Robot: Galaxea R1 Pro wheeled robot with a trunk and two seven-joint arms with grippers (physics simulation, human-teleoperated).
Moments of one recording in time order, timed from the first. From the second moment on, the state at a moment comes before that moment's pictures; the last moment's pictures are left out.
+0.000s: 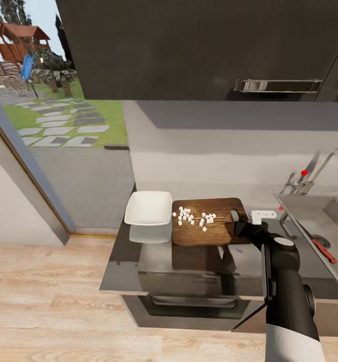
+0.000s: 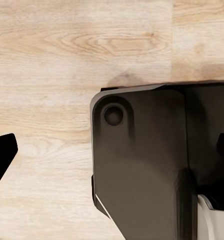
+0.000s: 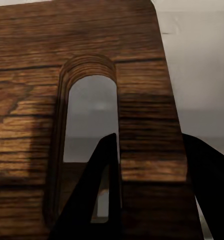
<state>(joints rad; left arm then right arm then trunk) 0.26 0.04 -0.18 -0.68 0.09 -0.24 0.13 -0.55 0.17 -0.32 -1.60 0.43 0.70 0.39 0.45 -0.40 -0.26</state>
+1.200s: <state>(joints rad) 0.26 0.04 -0.18 -0.68 0.09 -0.24 0.13 -0.55 0.17 -0.32 -1.60 0.43 0.71 0.39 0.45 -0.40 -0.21</state>
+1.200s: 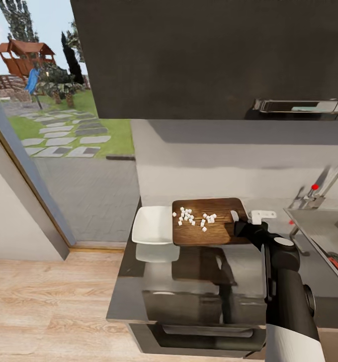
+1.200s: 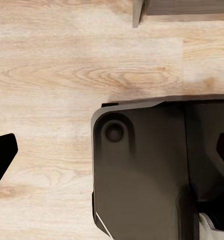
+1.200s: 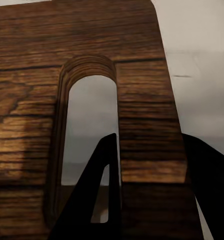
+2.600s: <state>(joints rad) 0.26 0.04 -0.18 -0.68 0.09 -0.24 0.13 -0.55 0.17 -0.31 -1.60 0.43 0.78 0.38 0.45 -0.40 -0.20</state>
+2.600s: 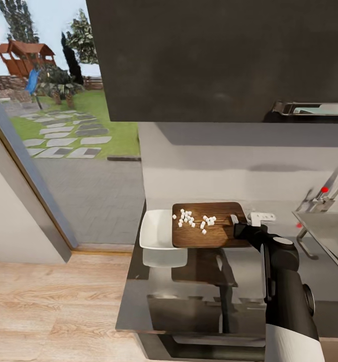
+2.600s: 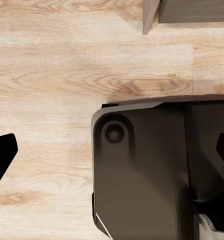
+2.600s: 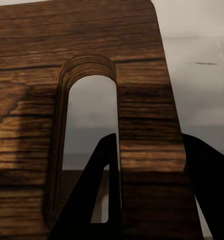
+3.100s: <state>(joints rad) 0.26 0.04 -0.18 -0.68 0.09 -0.24 0.13 -0.55 0.17 -0.31 -1.60 0.43 0.78 0.38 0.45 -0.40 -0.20</state>
